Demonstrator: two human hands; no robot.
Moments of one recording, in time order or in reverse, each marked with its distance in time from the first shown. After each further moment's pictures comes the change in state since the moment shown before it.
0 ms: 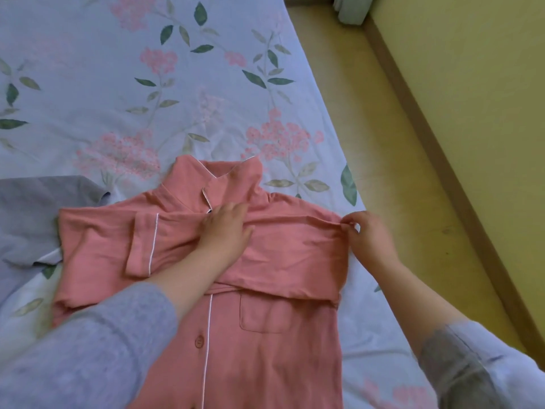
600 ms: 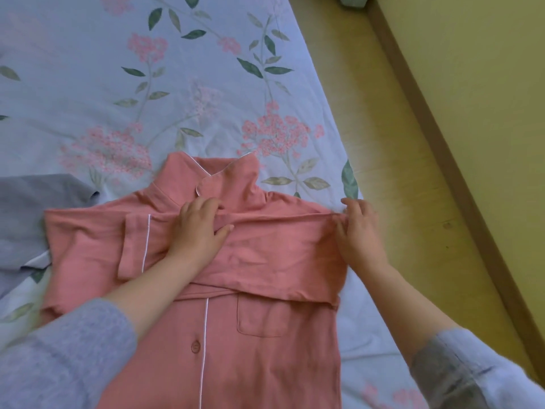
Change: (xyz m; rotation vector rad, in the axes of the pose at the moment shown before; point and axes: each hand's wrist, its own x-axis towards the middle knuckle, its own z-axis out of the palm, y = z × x) left_hand 0.015 -0.018 0.022 -0.100 0.085 -0.019; right_hand 0.010 0.017 0.014 -0.040 0.018 0.035
